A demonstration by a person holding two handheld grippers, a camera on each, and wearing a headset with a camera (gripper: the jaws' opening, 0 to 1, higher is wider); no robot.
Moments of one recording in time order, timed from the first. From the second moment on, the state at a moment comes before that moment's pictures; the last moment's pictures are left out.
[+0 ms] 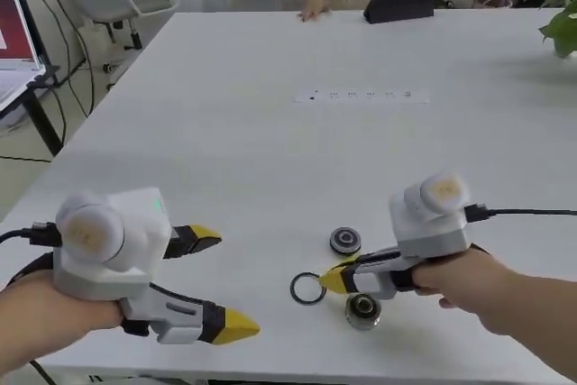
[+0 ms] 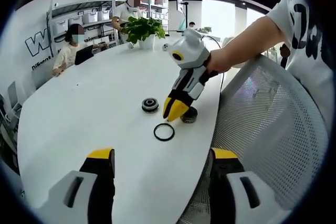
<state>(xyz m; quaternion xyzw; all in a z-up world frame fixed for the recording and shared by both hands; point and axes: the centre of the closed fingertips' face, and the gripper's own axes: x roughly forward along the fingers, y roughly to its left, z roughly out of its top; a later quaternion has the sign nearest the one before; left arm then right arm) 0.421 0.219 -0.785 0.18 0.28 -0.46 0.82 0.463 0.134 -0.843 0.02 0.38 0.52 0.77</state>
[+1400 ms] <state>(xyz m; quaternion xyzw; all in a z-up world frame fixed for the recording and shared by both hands) 0.460 0.192 -0.777 0.18 0.26 -0.48 0.82 0.493 0.076 -0.818 -0.01 0.31 0.49 0.82</state>
